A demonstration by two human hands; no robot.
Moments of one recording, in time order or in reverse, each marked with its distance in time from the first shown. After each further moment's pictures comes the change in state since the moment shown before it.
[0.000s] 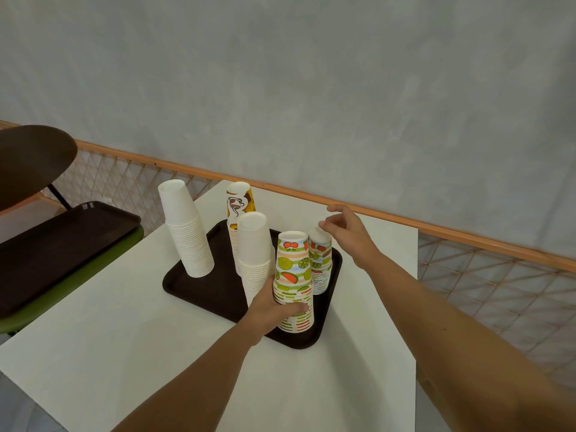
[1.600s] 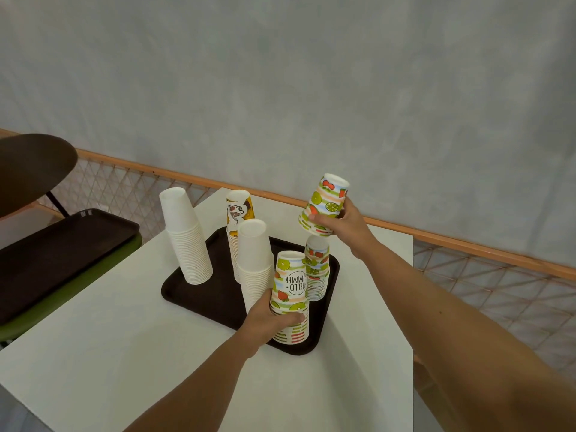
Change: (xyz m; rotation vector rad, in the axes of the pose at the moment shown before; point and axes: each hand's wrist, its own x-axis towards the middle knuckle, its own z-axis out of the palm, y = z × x) left_hand -0.007 -0.006 -0.003 -0.001 0.006 -0.030; right_hand 0.011 -0.026 -0.006 0.169 -0.009 0.006
